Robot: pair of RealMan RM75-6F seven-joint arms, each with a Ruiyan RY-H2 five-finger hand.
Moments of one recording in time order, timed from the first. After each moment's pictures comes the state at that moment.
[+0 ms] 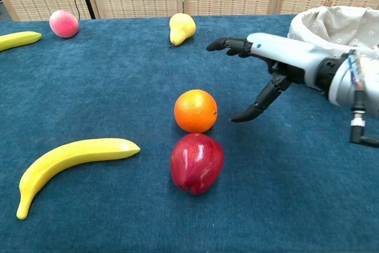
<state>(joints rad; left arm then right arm) -0.21 -1.12 -0.08 -1.86 1.26 1.39 0.07 0.63 -1.56 0.23 -1.68 -1.25 0.91 -0.09</state>
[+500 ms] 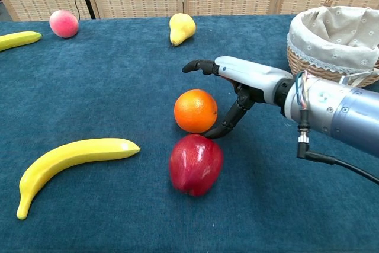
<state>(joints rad) -0.20 -1.10 -0.10 -1.85 1.24 1.38 0.05 0.71 -1.70 0.23 -1.57 -1.15 0.88 -0.16</state>
